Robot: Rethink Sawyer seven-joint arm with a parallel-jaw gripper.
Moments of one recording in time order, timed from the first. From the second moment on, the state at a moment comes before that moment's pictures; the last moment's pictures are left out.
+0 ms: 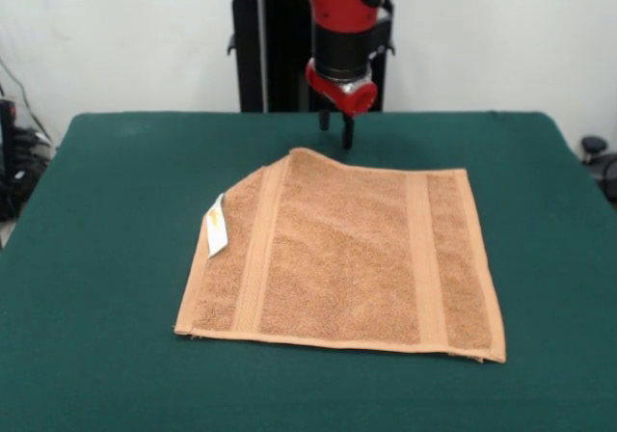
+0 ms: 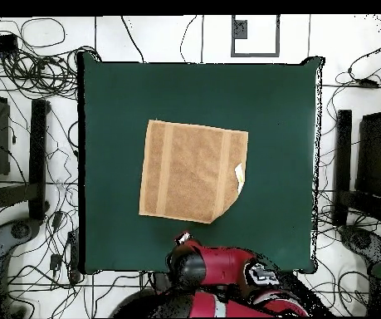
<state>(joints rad) -0.22 -0.46 -0.07 2.10 -0.32 0.02 2.76</state>
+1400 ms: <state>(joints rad) -0.01 -0.42 -0.21 2.01 -0.24 0.05 2.76</state>
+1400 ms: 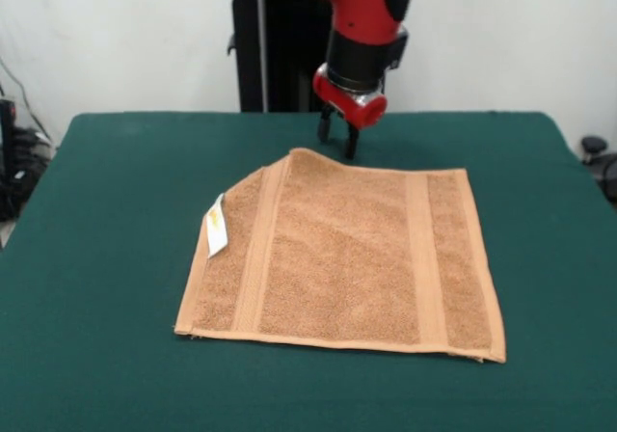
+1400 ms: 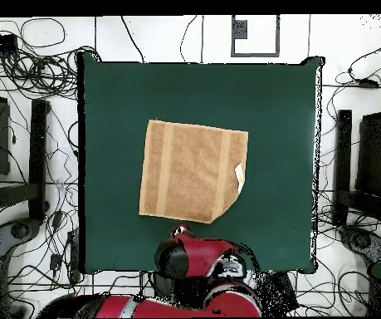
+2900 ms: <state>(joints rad) 0.34 -0.26 -0.46 1.96 -0.05 -0.06 2.76</state>
